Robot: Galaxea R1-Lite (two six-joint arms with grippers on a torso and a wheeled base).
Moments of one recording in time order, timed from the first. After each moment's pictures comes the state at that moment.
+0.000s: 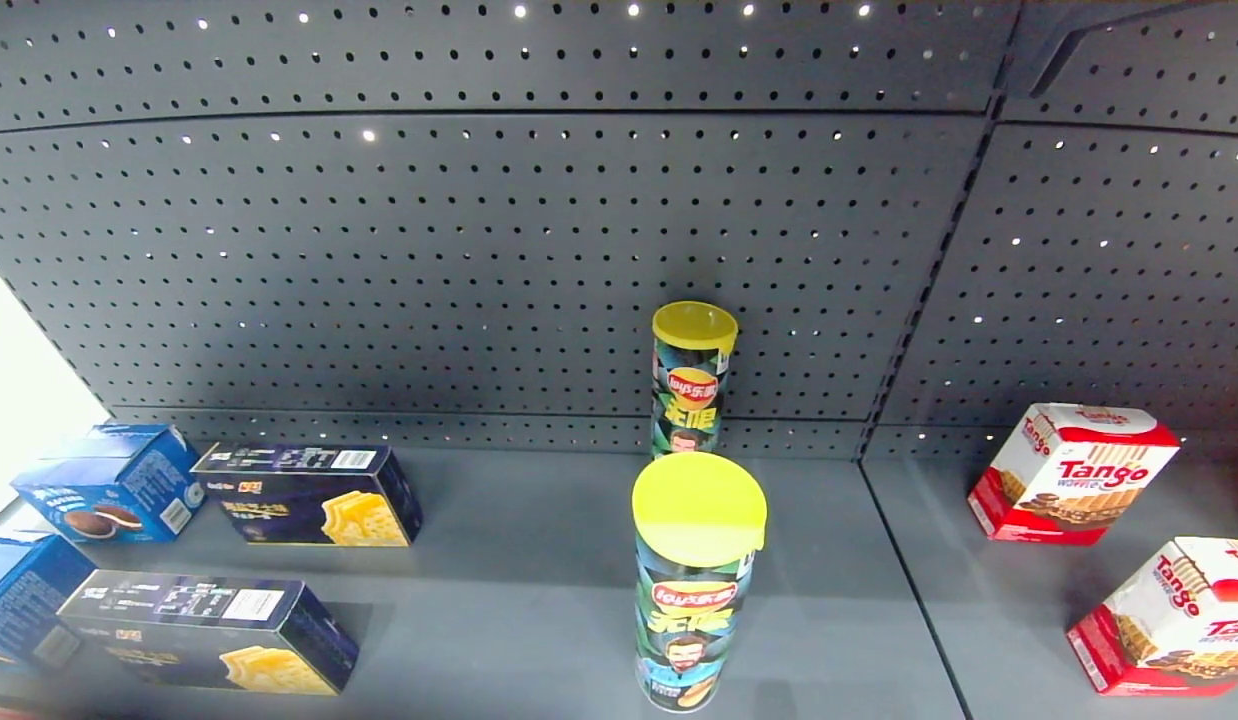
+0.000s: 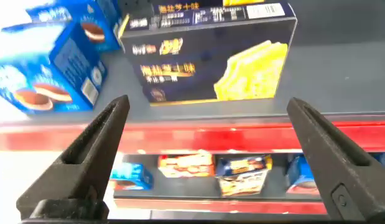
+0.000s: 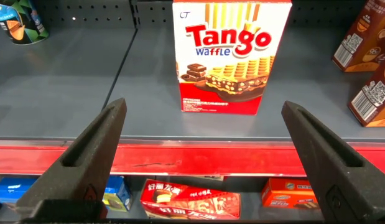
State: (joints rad) left arm -0.01 0.21 -0.01 -0.08 0.04 0.06; right arm 0.00 0.00 0.00 0.00 -0.02 0.01
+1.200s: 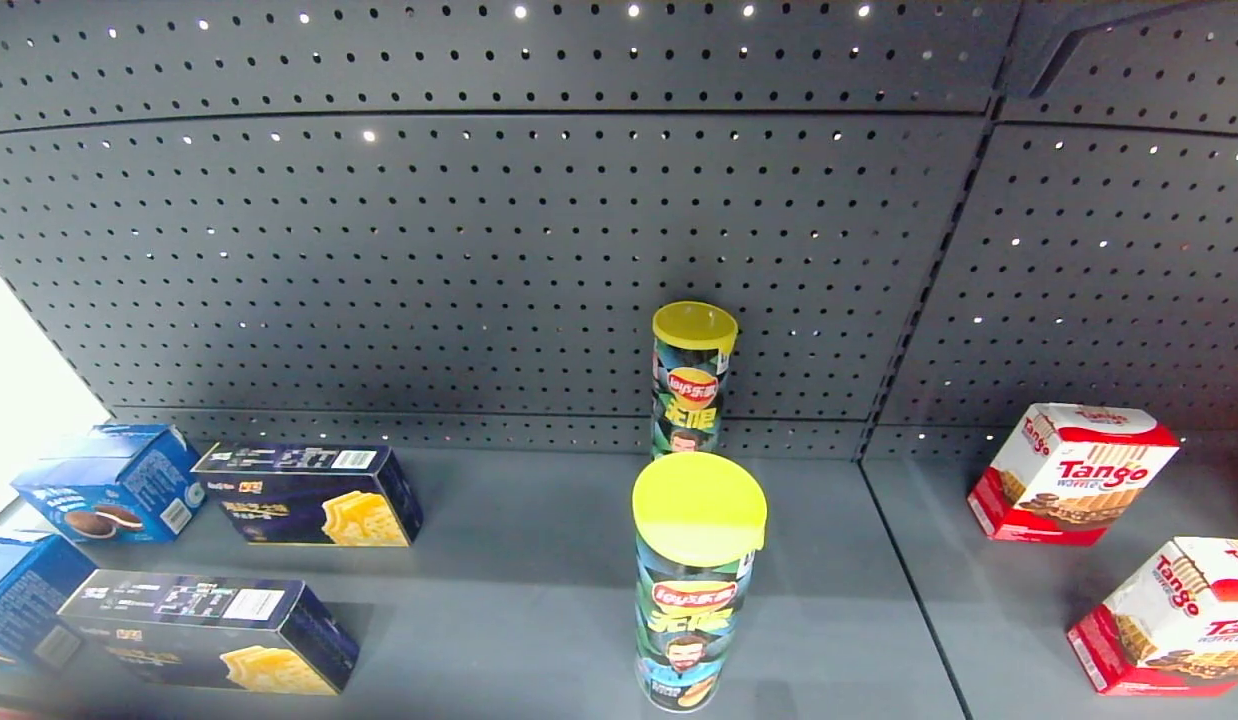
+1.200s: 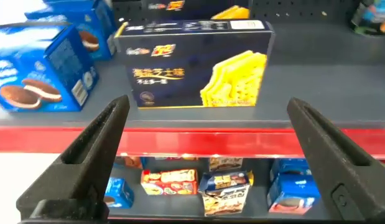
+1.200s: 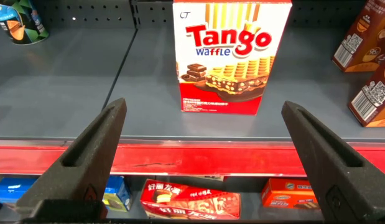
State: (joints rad) left arm 0.00 0.01 0.00 0.00 0.00 0.00; right arm 0.00 0.00 0.00 0.00 -0.02 0.01
